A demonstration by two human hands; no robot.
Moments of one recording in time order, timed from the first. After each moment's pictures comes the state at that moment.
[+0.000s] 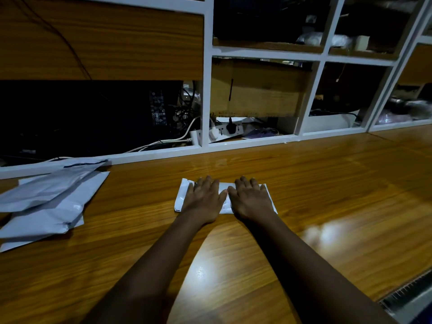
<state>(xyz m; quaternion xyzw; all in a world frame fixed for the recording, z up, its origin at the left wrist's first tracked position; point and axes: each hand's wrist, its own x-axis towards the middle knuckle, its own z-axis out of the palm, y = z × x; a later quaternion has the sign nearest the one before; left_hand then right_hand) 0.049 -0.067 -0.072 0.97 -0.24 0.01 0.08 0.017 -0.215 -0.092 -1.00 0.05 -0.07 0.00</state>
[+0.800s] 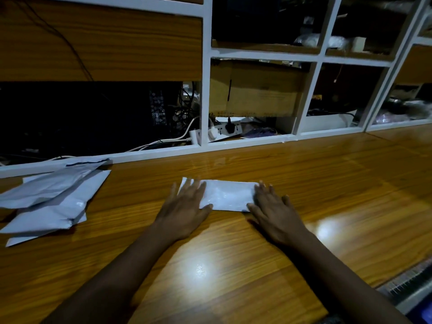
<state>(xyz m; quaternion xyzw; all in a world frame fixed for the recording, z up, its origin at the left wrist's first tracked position) 0.018 -0.010 -0.069 0.96 -0.29 0.05 0.04 -0.068 -0.249 -0.069 -1.00 0.00 -0.01 0.00</state>
